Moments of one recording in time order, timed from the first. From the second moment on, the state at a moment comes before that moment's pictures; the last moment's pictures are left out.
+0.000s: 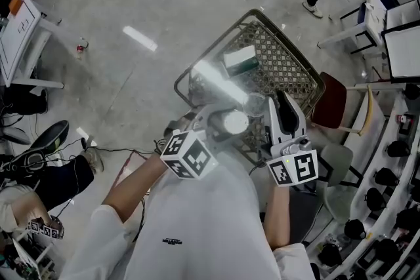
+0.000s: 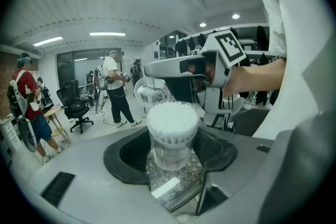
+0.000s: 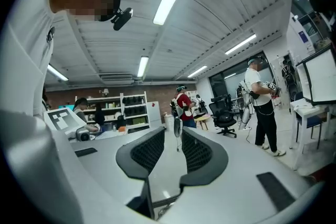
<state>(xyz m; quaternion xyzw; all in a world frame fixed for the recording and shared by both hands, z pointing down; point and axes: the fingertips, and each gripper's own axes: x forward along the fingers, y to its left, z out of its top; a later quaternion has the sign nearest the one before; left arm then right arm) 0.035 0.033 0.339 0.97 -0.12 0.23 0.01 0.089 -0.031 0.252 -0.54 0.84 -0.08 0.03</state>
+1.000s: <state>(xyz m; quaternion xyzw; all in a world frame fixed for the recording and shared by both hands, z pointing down) 0.006 0.005 0.330 0.95 -0.20 0.21 0.04 0.138 0.009 0.254 -0.60 0.80 -0.03 -0.04</state>
